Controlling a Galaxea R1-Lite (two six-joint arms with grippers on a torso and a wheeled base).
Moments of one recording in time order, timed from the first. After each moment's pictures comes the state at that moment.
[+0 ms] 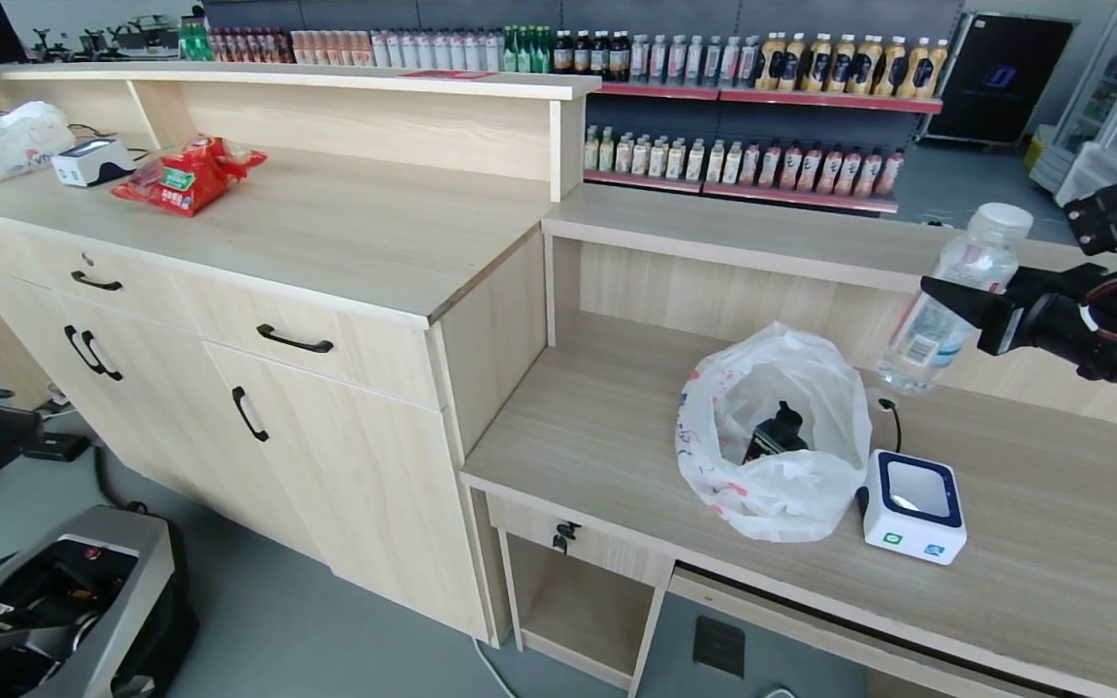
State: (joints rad) left arm 0.00 0.00 0.00 0.00 0.04 -0.01; right arm -0.19 1.72 -0.86 -0.93 0.45 -0.21
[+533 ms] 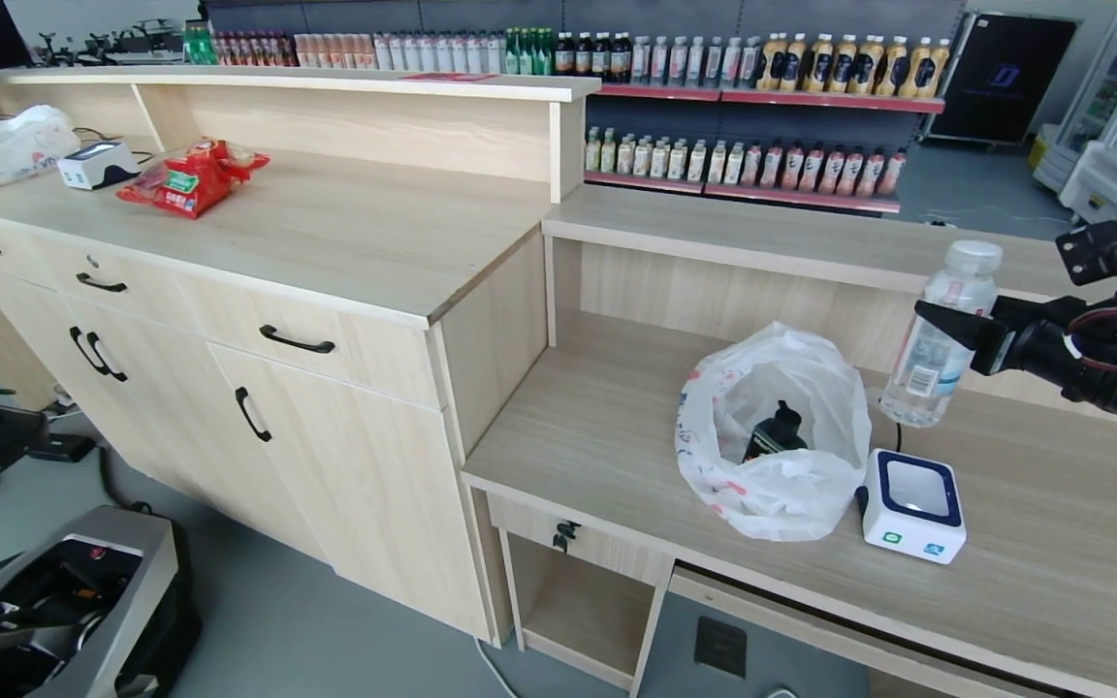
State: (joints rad) left arm 0.00 0.00 0.00 0.00 0.04 -0.01; right arm -0.22 1.85 -0.85 -1.05 0.55 -0.12
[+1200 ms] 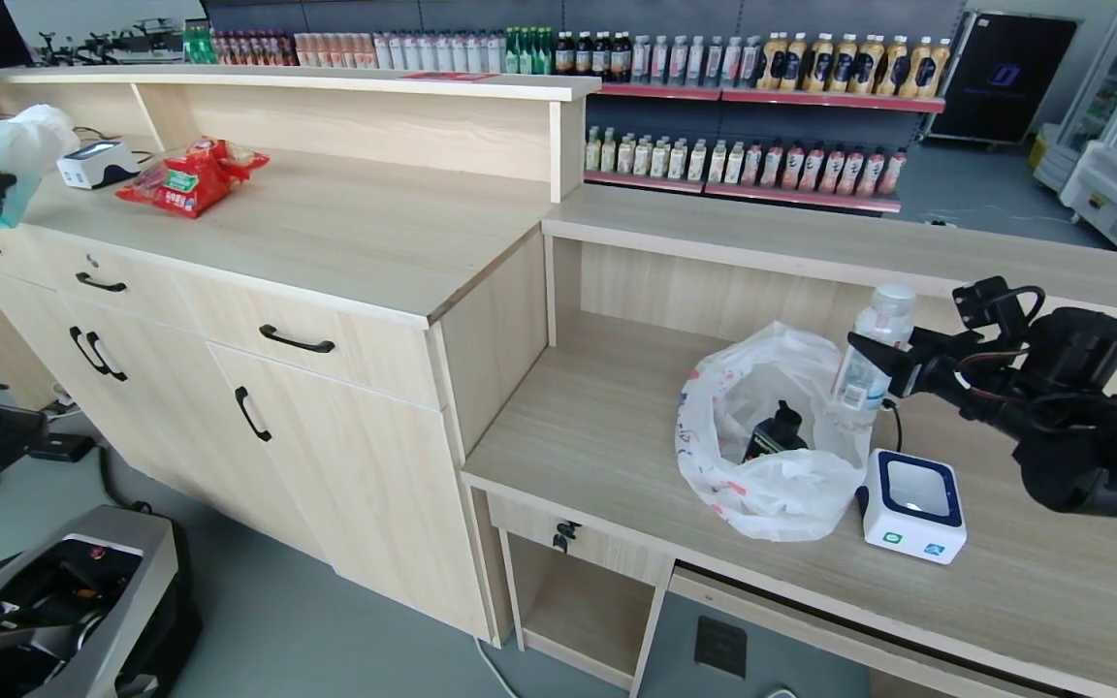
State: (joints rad) left arm 0.00 0.00 0.00 0.00 0.04 -0.01; right arm -0.17 2.18 -0.99 -1.28 0.55 -0.11
